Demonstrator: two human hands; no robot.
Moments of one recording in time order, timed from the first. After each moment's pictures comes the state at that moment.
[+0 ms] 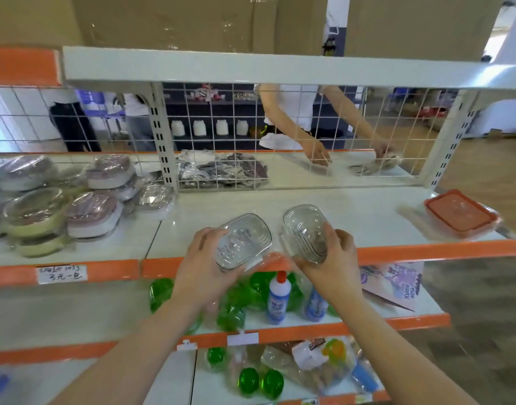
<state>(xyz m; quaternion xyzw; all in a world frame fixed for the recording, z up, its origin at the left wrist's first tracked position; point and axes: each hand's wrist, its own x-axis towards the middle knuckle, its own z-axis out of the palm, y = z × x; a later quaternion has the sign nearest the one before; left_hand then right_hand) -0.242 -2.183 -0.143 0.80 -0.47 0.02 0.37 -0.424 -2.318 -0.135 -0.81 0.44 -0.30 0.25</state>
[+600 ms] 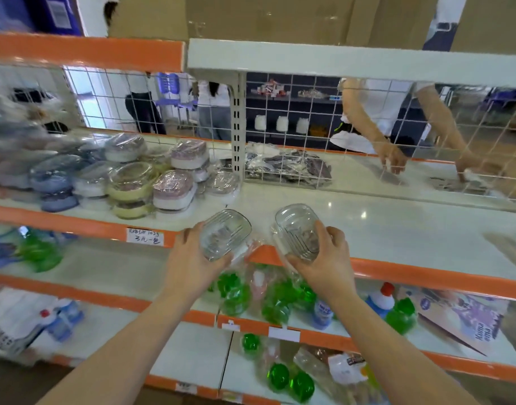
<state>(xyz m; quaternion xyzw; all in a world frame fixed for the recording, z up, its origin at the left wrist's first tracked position) -0.191 -2.090 -0.146 0.88 -0.27 0.05 0.39 -0.338 -2.265 -0.137 -0.88 0.32 -0.24 0.26</state>
